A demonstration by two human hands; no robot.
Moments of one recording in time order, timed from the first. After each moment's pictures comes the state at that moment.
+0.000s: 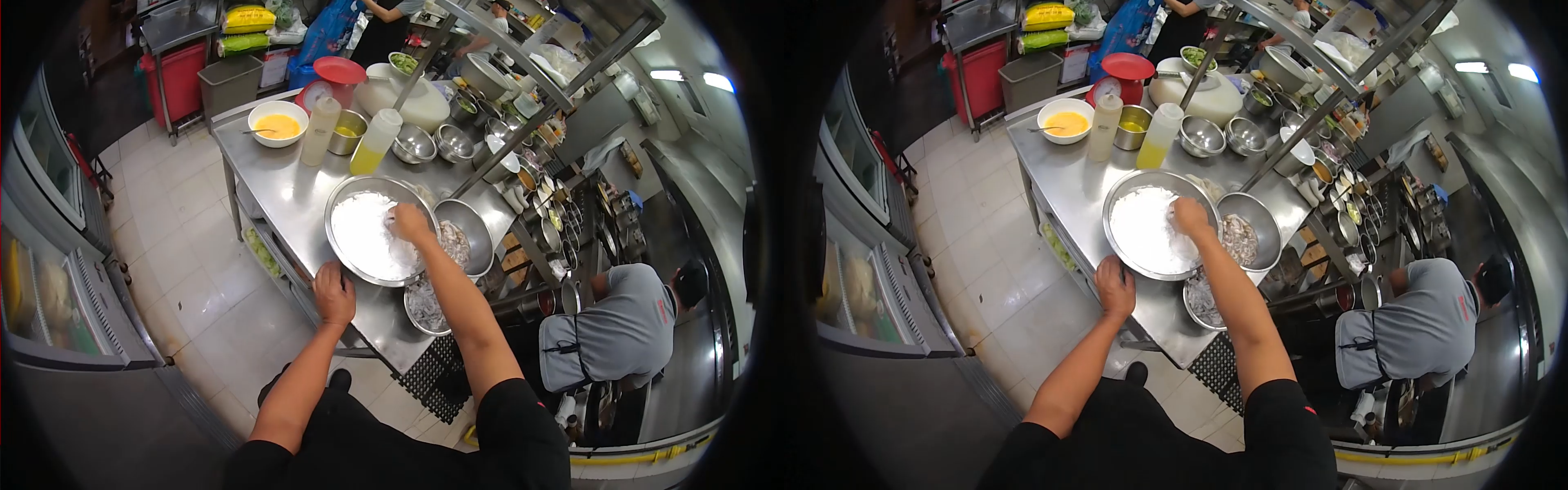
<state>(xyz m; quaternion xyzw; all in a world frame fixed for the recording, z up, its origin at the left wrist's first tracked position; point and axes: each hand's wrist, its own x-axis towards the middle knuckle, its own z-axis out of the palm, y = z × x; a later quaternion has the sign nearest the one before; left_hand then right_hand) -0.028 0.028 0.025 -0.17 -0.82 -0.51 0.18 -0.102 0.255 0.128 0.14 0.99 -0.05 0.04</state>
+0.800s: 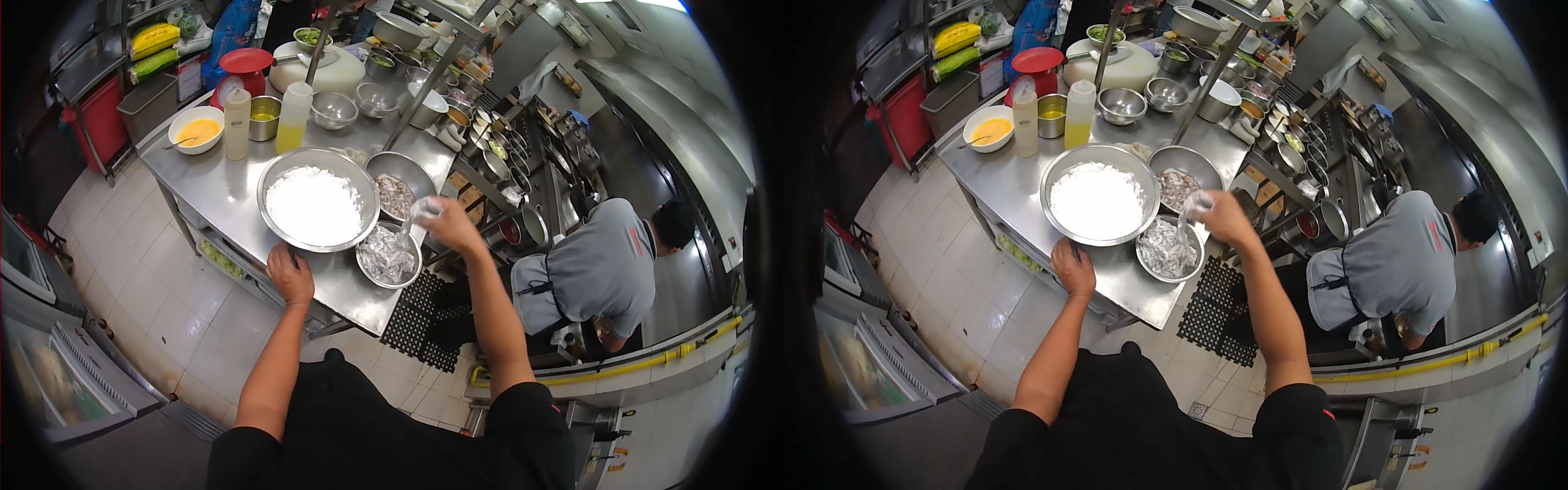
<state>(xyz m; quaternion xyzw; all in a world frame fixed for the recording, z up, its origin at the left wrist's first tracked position) -0.027 0.032 0.020 -0.19 -0.82 -0.50 0.20 0.110 0.238 0.272 0.26 0.89 -0.36 -0.08</state>
